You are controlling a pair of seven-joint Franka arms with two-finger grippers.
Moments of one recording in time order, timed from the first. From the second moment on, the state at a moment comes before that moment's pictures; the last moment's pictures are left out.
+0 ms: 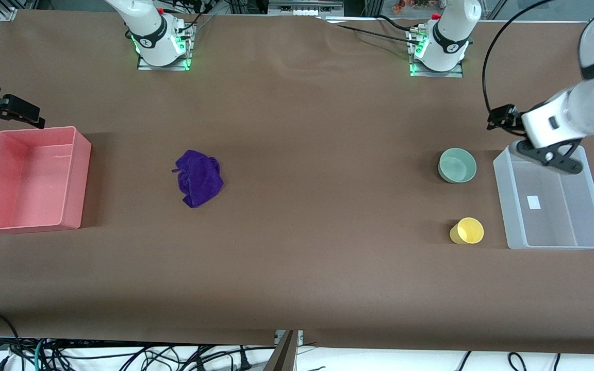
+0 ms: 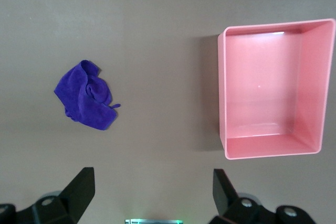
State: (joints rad) left arm 0.06 0.17 -0.14 -1.62 -0.01 1.48 0.38; right arm -0.02 0.10 -0.02 -1.51 -0.01 1.48 -0.05
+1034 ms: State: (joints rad) left arm 0.13 0.31 -0.13 -2.18 0.13 2.32 0.83; right arm 0.16 0.40 0.02 -1.58 0.04 1.80 0.17
